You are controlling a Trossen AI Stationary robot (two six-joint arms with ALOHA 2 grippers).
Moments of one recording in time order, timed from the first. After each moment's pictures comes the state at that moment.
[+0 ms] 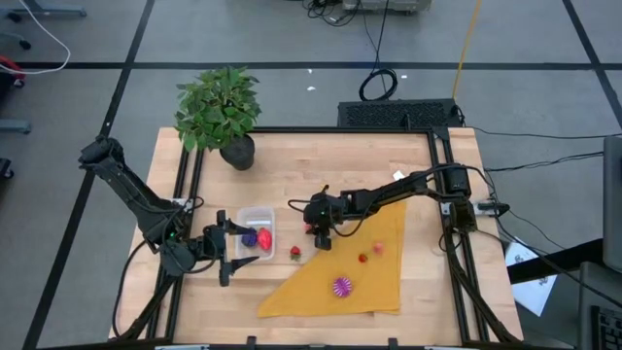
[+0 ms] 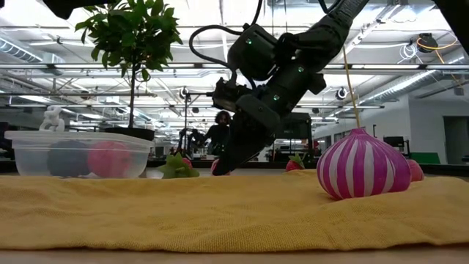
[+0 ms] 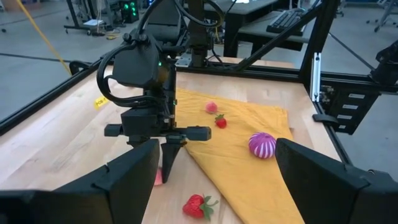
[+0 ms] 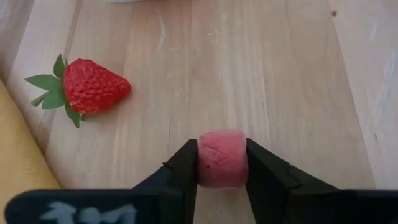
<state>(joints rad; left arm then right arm) -0.81 1.03 0.65 -0.03 -0.90 -0.39 -0.01 2.01 1.12 0.03 -0.13 0.09</state>
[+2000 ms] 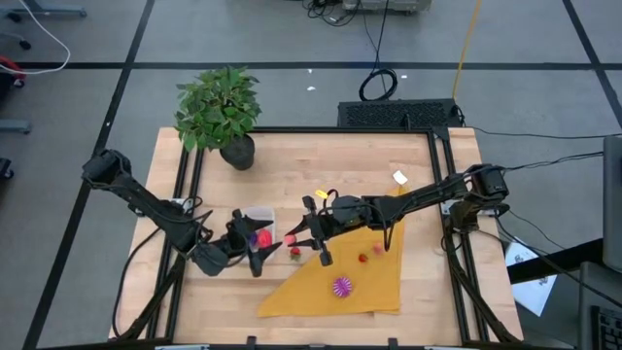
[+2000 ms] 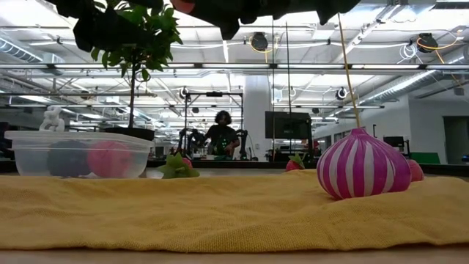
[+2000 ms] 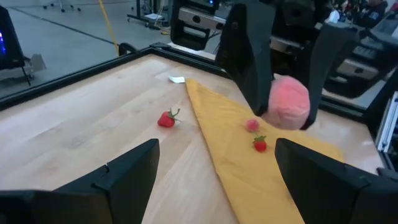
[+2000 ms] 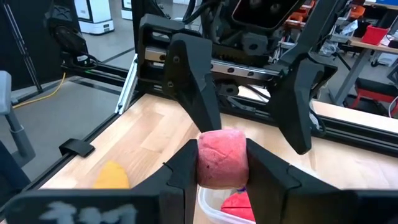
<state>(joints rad) -0.64 1.28 0.65 0.21 -0.97 -0.56 0.15 1.75 1.12 0.41 -0.13 -0.12</state>
